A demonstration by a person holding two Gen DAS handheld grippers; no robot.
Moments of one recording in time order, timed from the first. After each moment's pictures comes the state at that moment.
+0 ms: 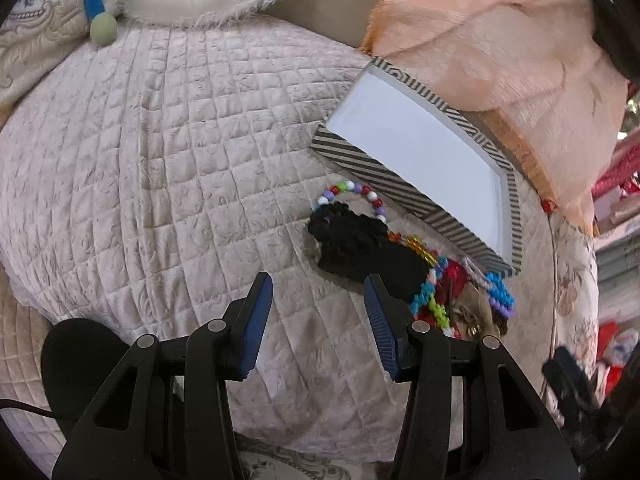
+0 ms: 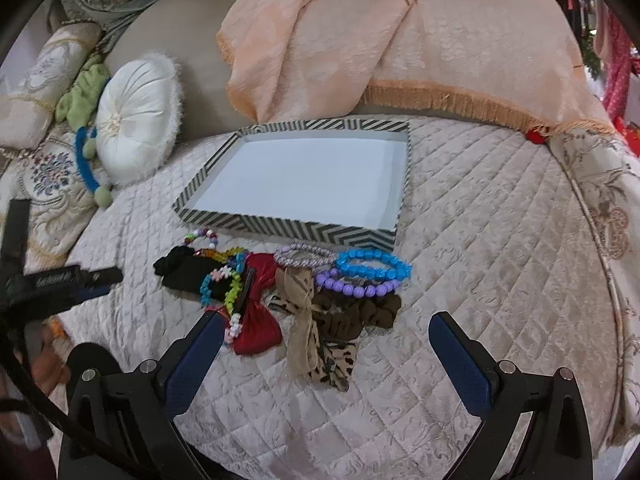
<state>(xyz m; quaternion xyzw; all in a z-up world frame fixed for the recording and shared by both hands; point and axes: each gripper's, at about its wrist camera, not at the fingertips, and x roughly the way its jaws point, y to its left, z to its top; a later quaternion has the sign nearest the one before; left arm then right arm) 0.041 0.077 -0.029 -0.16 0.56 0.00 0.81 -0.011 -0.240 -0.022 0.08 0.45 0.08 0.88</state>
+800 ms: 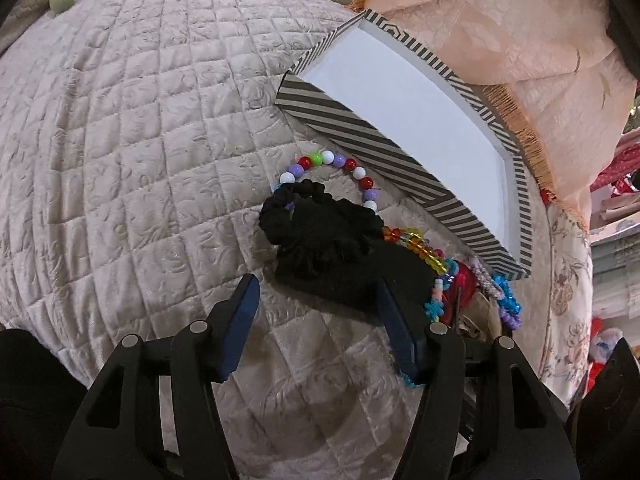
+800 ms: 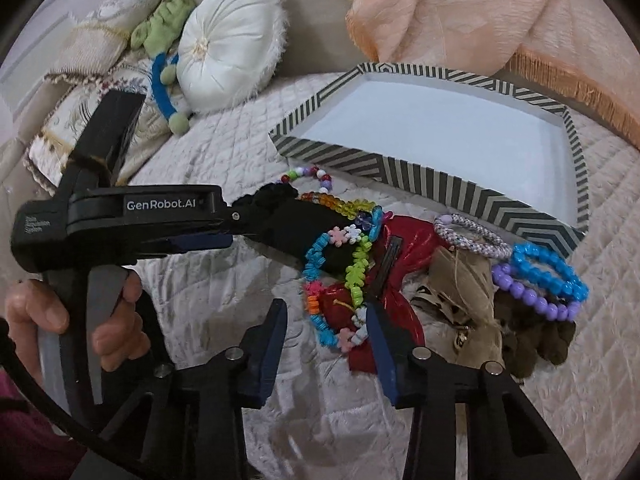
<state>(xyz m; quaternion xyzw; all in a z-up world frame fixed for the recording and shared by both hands) 0.080 0.051 -0.087 -0.19 0.59 -0.05 0.78 0.036 -0.149 -0.084 0.03 0.50 0.23 0.83</state>
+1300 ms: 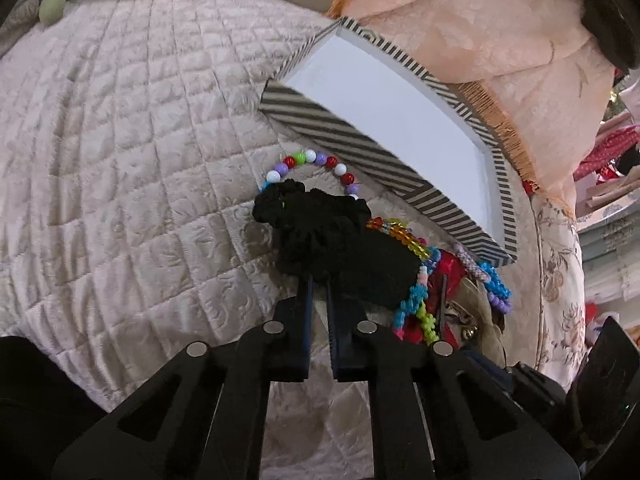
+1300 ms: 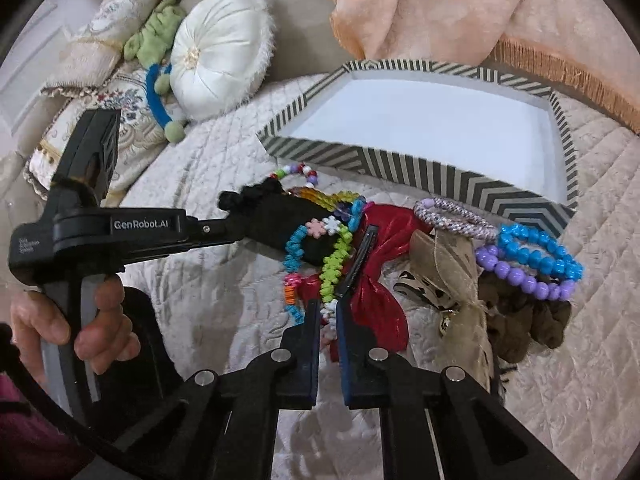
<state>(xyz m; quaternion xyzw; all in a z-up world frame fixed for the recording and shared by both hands) 0.061 0.055 -0.073 -0.19 0.56 -0.09 0.80 0.021 -0.171 -0.075 0.07 0.49 0.23 0.84</state>
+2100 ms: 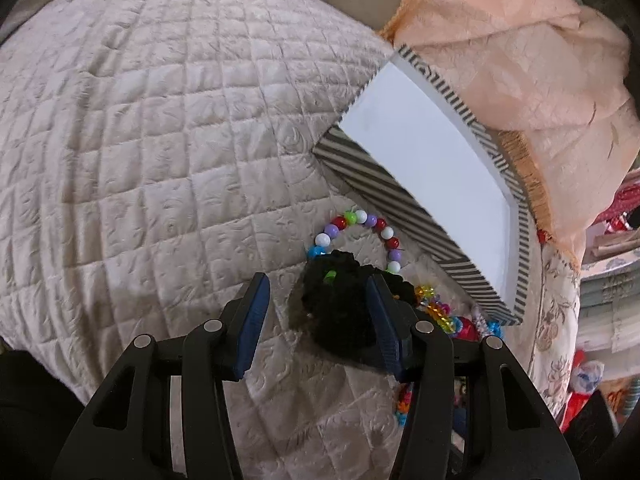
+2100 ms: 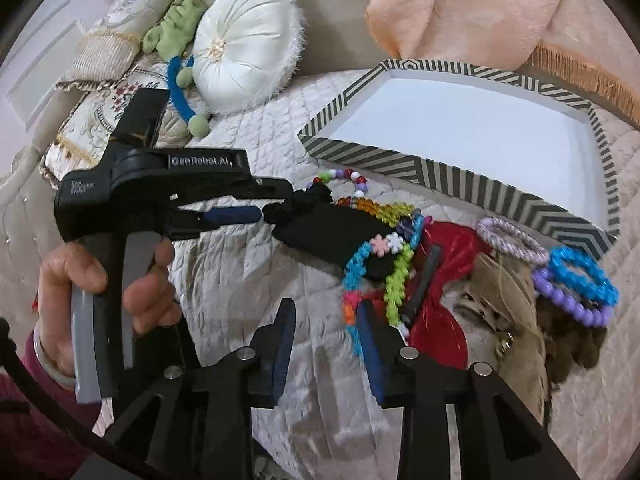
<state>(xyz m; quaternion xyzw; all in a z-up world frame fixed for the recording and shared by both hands) 0.107 0.087 -0.087 -0.25 0.57 -0.04 0.78 0.042 -0.132 -0.081 0.07 0.50 0.27 0.82</state>
